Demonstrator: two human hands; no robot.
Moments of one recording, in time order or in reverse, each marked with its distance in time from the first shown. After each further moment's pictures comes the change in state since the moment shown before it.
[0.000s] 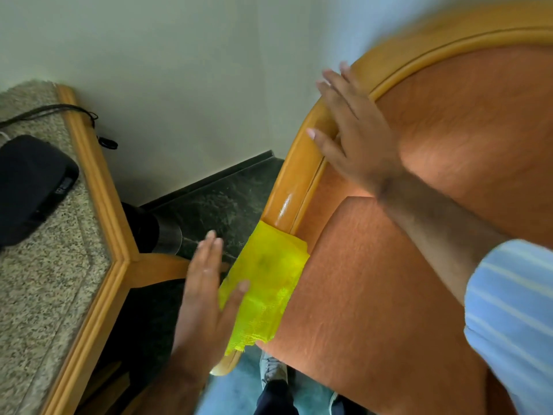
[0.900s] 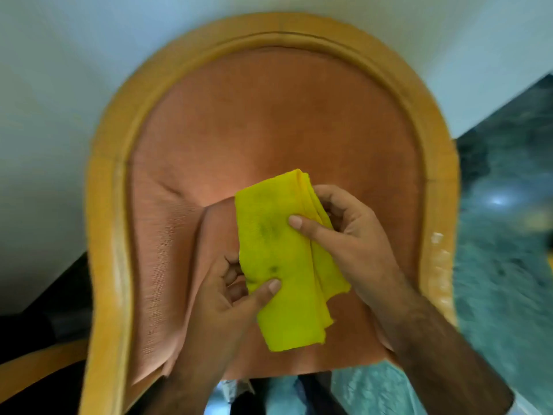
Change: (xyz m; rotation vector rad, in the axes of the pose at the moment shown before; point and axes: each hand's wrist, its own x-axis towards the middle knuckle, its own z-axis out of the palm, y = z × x) left_hand -0.029 0.249 0.109 -0.814 -0.500 -0.083; right_hand -0.264 0.035 -0.183 1.016 0.339 0.836
